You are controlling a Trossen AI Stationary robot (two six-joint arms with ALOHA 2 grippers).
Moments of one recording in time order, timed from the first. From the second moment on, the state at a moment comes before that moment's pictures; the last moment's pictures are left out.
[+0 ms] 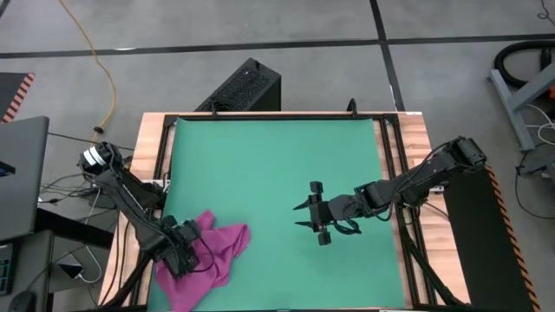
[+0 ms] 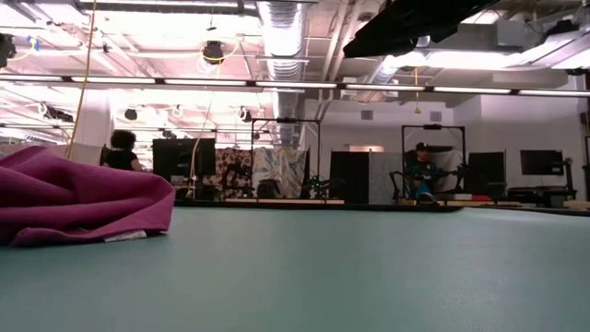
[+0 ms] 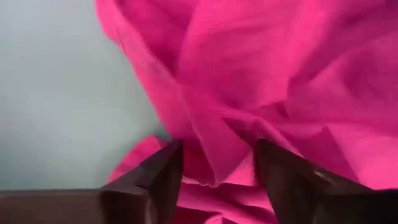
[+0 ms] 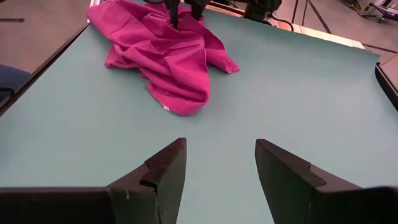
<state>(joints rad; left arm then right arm) -0.90 1.43 0.84 -0.96 -0.06 -1.59 0.37 1.36 0.85 0.06 0.31 -0.05</state>
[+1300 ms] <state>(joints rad) -0.58 1.33 1.56 -1.01 -0.57 -0.69 0.33 1.36 0.86 0.27 0.37 -0.36</state>
